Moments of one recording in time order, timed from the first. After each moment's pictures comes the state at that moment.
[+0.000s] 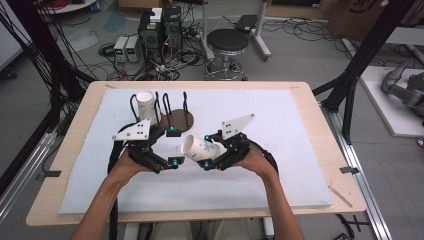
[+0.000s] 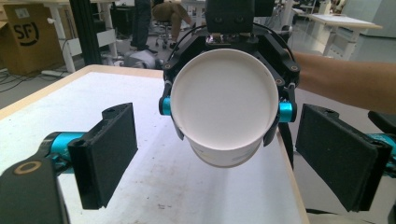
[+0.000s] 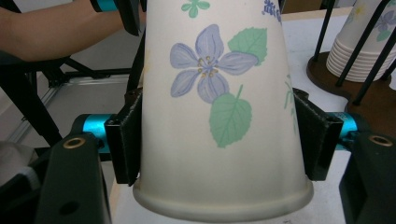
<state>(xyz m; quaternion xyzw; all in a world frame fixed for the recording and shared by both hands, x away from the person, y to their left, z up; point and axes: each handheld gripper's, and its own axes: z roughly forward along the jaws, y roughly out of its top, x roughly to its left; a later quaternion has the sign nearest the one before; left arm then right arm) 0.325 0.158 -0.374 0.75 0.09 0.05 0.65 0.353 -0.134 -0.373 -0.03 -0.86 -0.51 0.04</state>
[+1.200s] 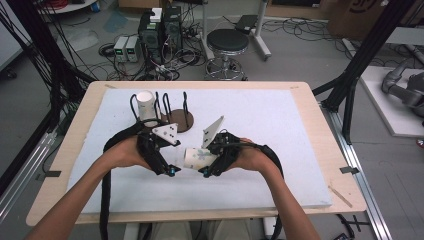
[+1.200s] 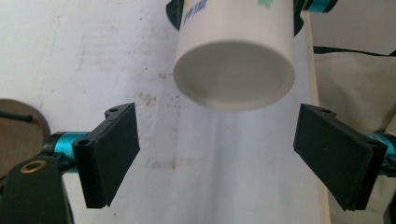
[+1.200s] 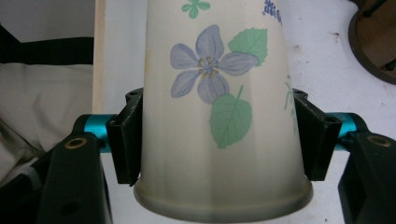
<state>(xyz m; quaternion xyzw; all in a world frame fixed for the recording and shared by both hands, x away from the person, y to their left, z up) 0.335 0.122 -0.344 0.94 0.04 0.03 0.32 0.338 -0.100 -0.350 -0.02 -0.96 -0.27 -0.03</state>
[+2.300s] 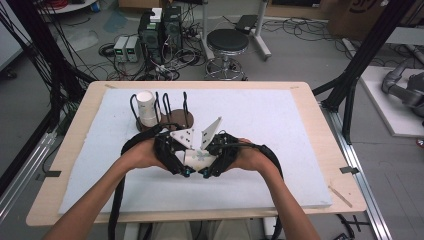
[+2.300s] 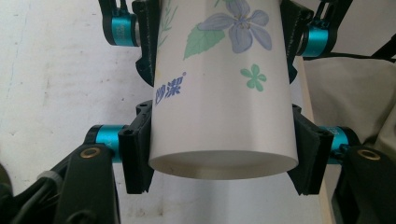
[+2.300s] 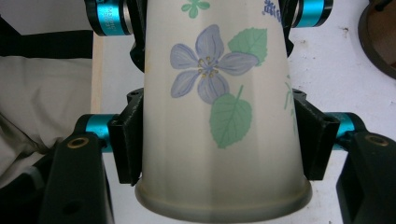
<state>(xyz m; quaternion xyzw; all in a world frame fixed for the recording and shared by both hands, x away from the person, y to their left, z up) 0.340 0.089 -0.358 0.94 0.02 0.00 0.33 0.340 -0.097 -0.355 -0.01 -0.96 -0.26 -0.02</state>
